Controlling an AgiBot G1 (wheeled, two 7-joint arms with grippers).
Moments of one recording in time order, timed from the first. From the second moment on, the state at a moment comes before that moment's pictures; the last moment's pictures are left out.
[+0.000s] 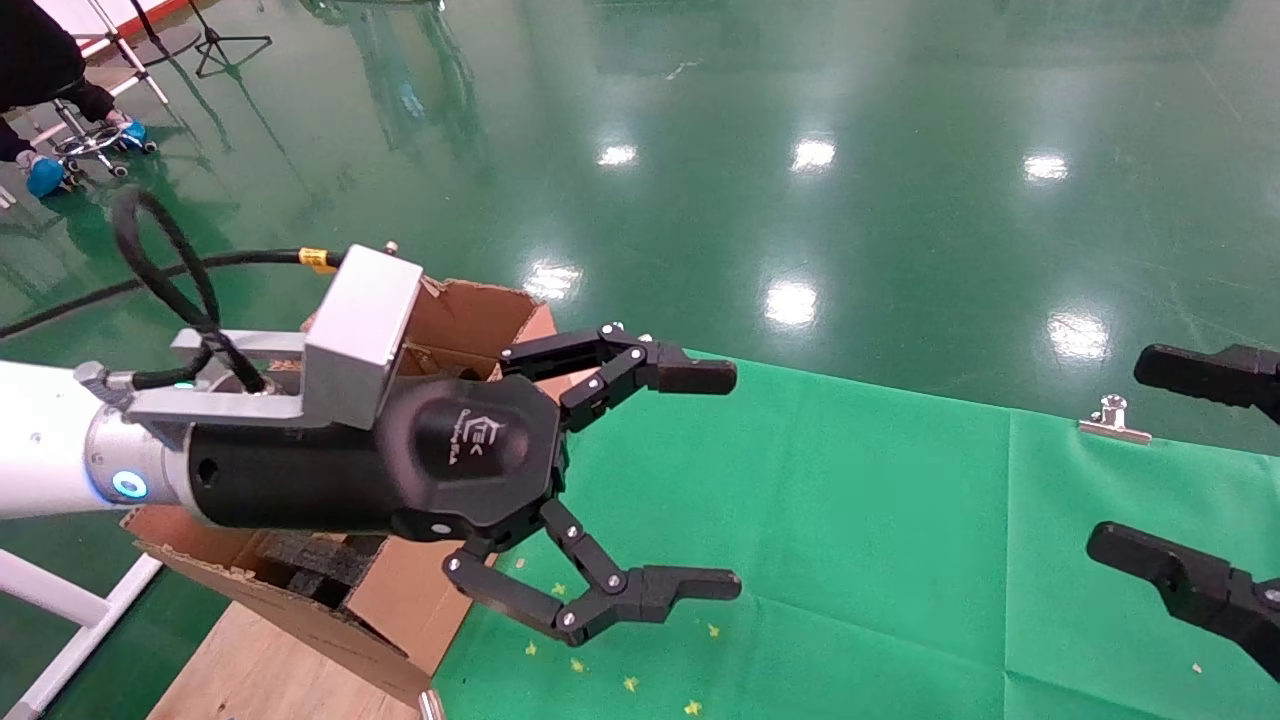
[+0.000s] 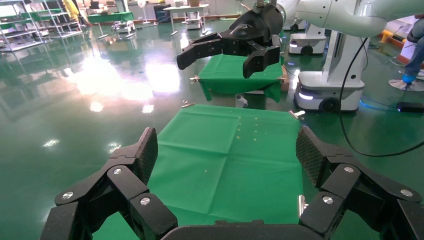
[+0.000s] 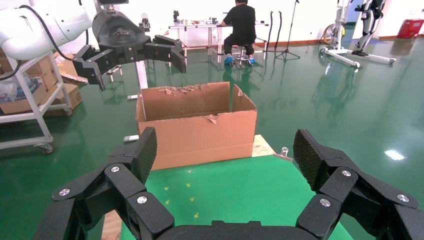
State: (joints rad) left arm -1.08 0.61 0.28 -1.28 0.73 1.49 -0.19; right arm 1.04 -0.55 -0.34 1.19 -0.65 -1.40 0.14
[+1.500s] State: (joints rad) left arm -1.08 0.61 0.28 -1.28 0.73 1.49 -0.19; right arm 1.04 -0.55 -0.34 1.19 -0.65 -1.40 0.14
